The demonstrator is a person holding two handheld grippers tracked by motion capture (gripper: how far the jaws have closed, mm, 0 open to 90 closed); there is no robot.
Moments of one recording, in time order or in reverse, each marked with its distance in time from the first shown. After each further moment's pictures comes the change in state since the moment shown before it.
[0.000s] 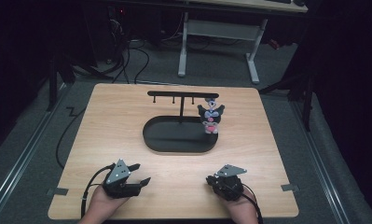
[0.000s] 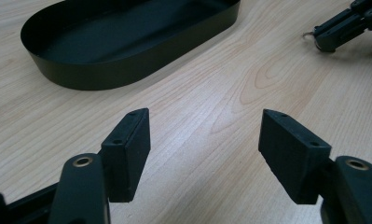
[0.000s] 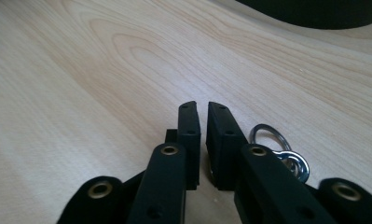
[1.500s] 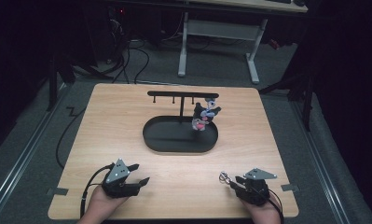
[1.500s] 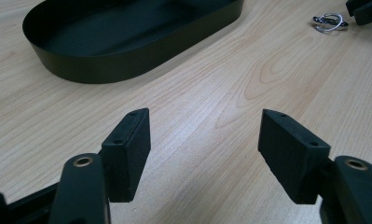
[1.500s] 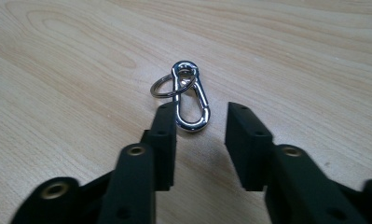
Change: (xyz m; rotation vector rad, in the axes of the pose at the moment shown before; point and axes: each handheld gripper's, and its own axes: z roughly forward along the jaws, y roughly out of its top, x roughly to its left) left arm 0.002 -0.002 0.002 0.017 0.002 -0.005; right arm -0.043 -0.041 -0.045 -0.005 -0.112 0.149
